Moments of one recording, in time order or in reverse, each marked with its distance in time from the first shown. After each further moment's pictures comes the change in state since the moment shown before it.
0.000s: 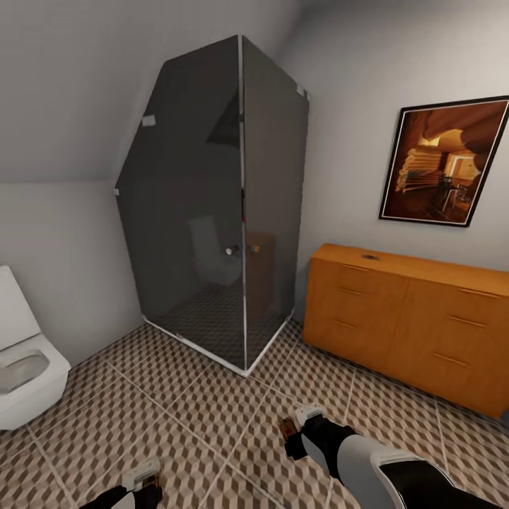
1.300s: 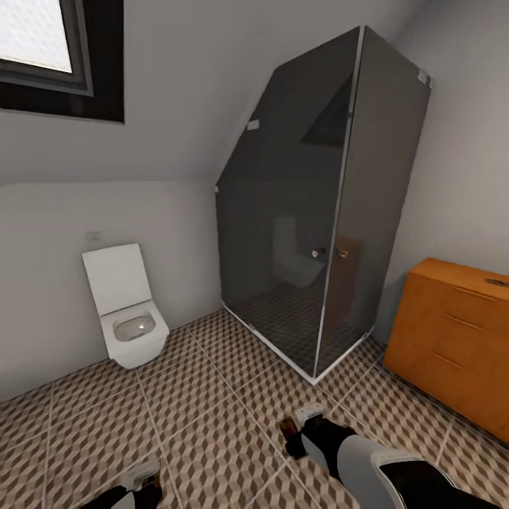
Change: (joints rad) left arm 0.000 0.000 0.001 0.000 0.001 0.000 0.002; right arm 0.001 0.000 0.000 0.000 0.001 -0.002 -0.008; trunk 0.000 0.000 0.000
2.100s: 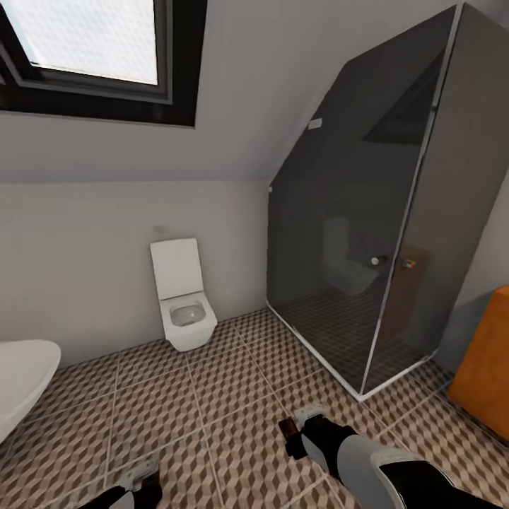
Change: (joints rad) left arm 0.000 0.002 0.002 0.000 0.046 0.000 0.000; right arm 0.000 0.000 0.000 0.000 0.000 0.003 0.000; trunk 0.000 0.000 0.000
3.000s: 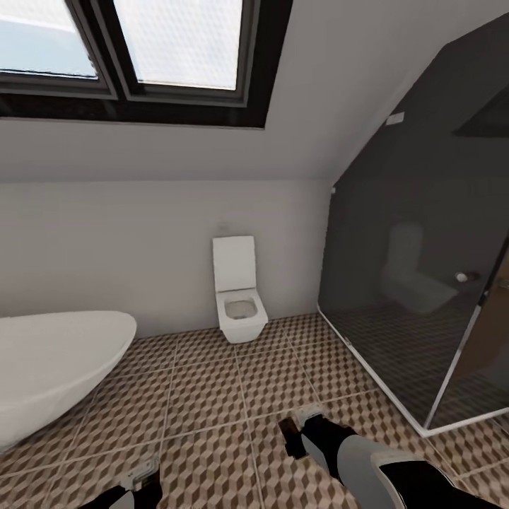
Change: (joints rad) left arm 0.000 0.000 0.000 0.000 0.000 0.000 0.000; right arm 0.000 0.000 0.000 0.000 0.000 0.000 -0.001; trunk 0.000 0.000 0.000
